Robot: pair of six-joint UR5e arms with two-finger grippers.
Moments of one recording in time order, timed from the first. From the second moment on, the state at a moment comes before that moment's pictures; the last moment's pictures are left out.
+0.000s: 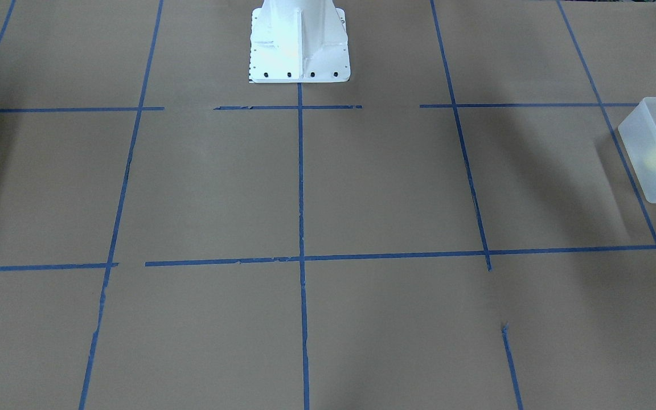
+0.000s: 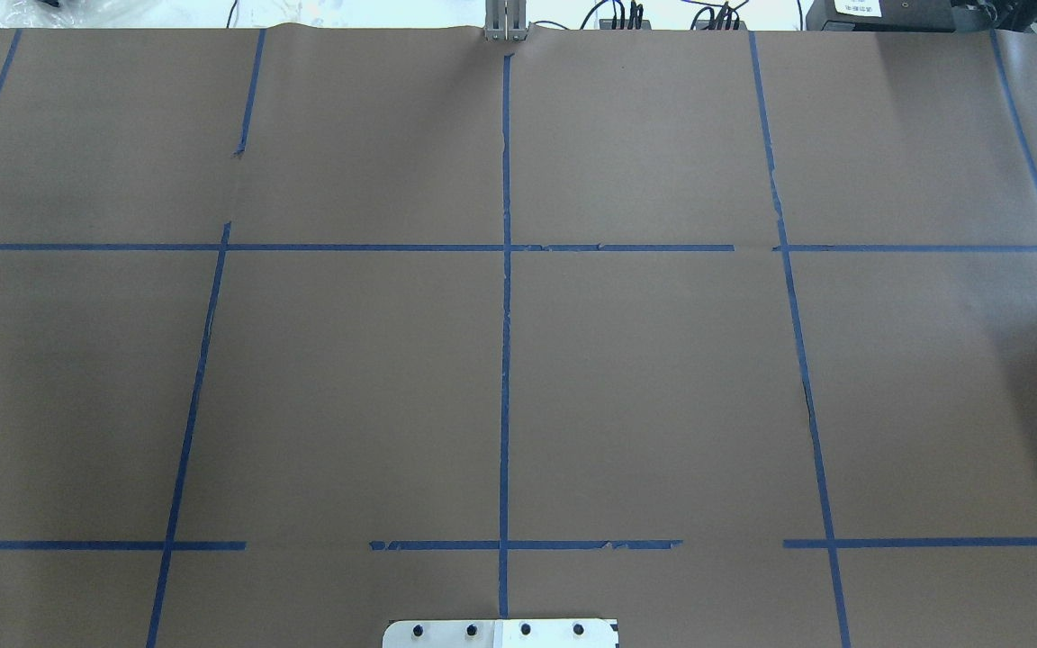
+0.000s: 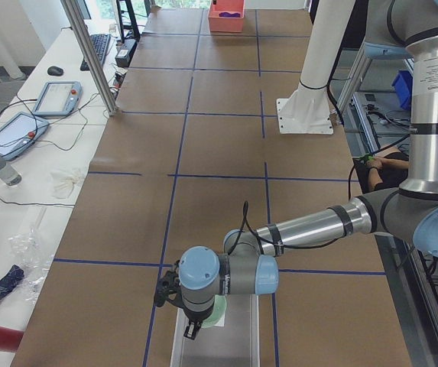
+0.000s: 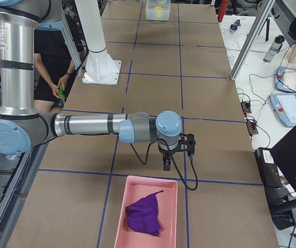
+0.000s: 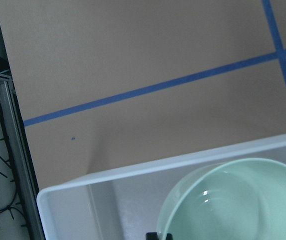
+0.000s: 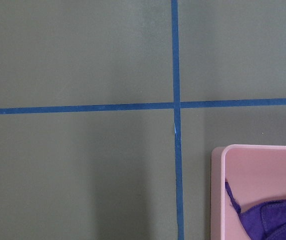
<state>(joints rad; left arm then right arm) -1.69 -1.47 -1.33 -1.93 -2.17 0.38 1.57 -1.64 1.72 -1.53 2.42 0.12</state>
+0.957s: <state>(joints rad) -1.69 -1.46 -1.33 -2.03 -2.15 0.31 1.57 -1.64 1.72 -1.53 2.42 0.12</state>
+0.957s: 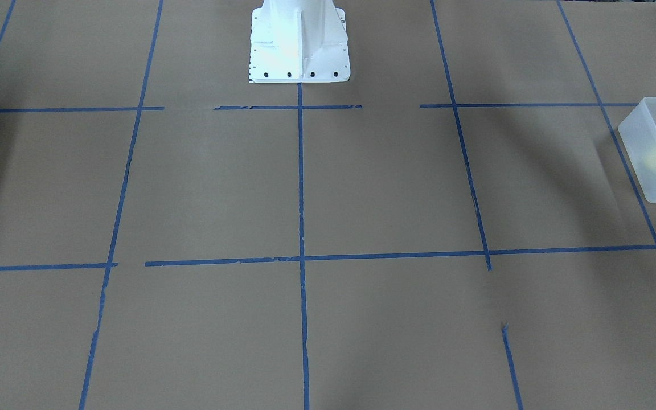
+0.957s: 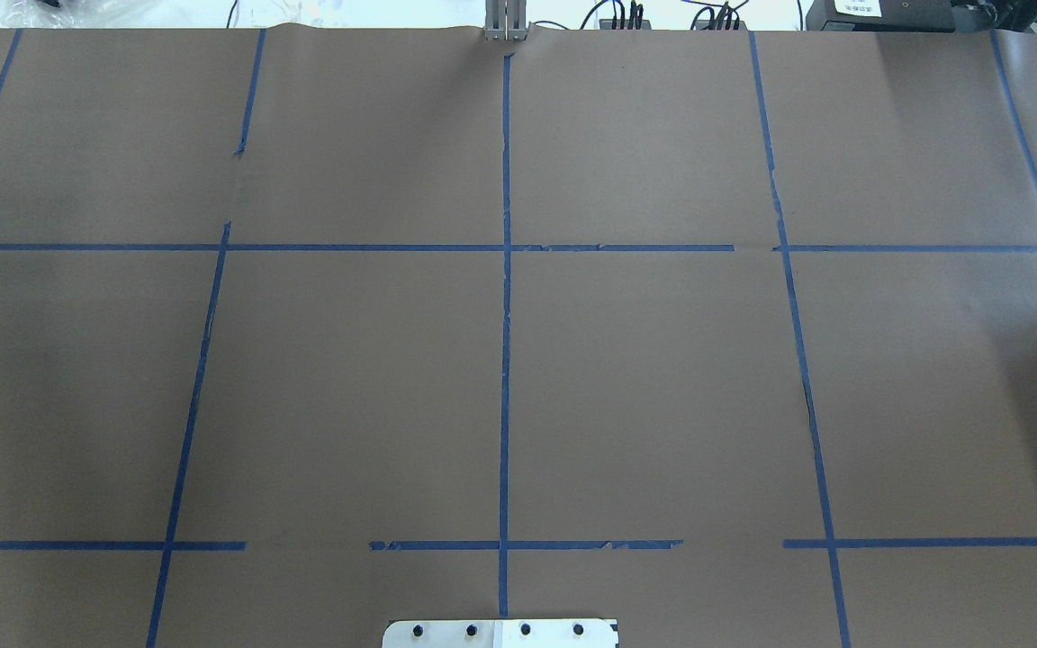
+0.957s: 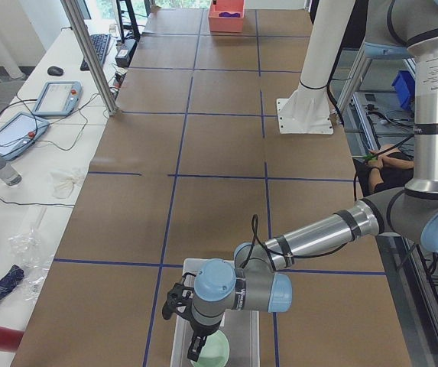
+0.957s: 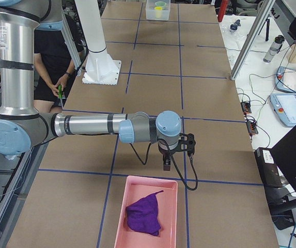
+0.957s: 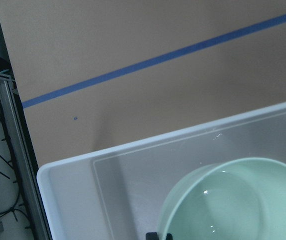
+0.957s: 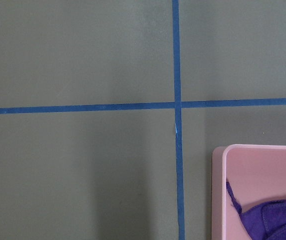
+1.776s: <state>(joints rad) -1.63 -1.50 -1.70 -1.65 -2.30 -0.05 1.57 -1.64 1.72 -1.53 2.42 0.12</state>
